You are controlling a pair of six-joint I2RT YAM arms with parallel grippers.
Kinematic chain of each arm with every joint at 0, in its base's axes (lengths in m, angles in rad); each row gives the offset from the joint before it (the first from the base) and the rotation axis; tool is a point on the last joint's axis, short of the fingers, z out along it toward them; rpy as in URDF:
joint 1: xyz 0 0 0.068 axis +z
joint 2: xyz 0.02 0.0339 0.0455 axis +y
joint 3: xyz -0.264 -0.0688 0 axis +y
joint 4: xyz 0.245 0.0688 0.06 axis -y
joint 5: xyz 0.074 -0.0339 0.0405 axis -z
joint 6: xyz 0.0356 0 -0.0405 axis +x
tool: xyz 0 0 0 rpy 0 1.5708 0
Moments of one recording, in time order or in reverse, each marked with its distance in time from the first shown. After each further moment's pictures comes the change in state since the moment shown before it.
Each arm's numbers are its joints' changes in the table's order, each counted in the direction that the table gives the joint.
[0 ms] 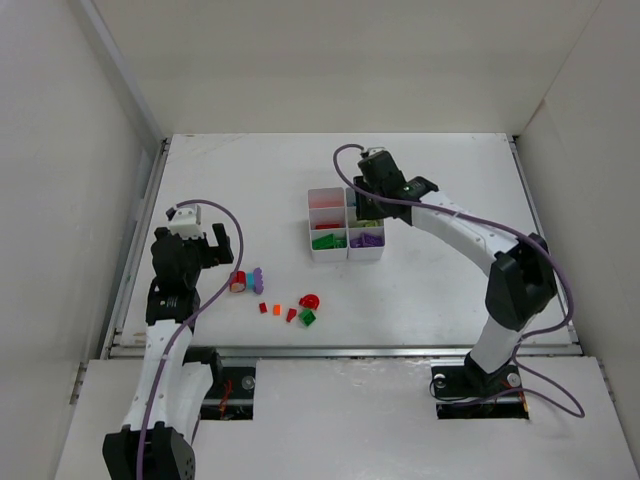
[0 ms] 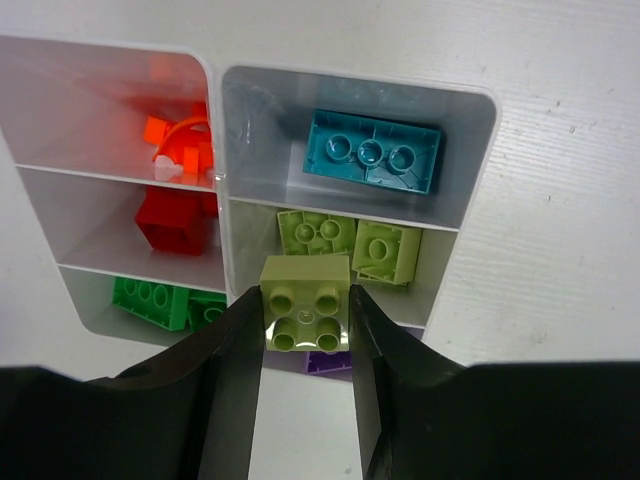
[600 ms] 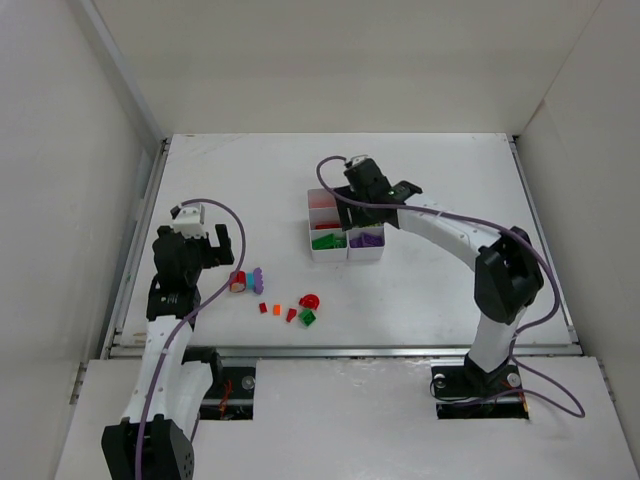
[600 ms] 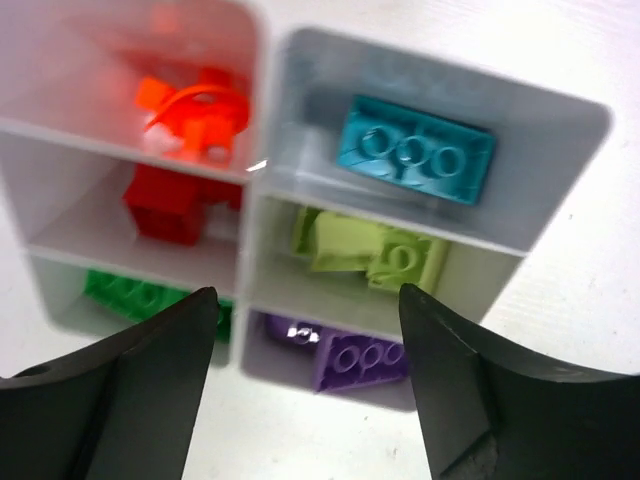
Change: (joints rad) left arm 0.000 0.037 -0.003 0.000 0.012 0.043; right arm 0.041 0.081 -0.015 0.006 0.021 -0.071
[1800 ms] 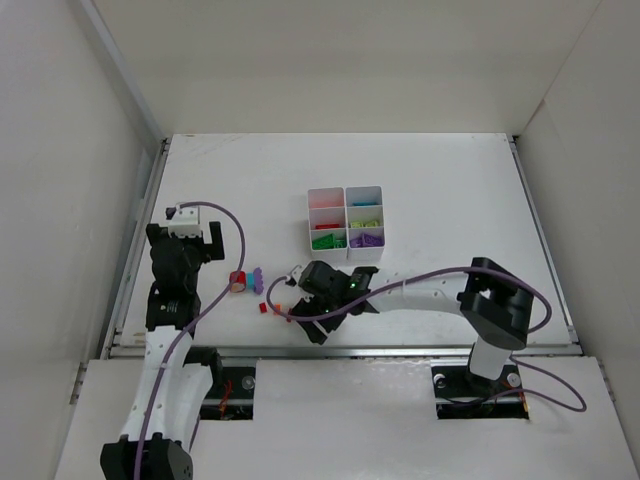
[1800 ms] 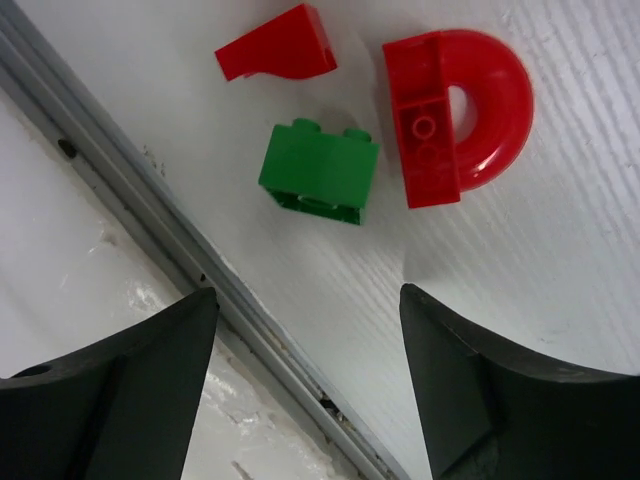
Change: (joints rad) left arm -0.034 -0.085 0.003 0.058 -0.190 0.113; right arm 0.510 -0.067 0.375 0.123 -0.330 -0.021
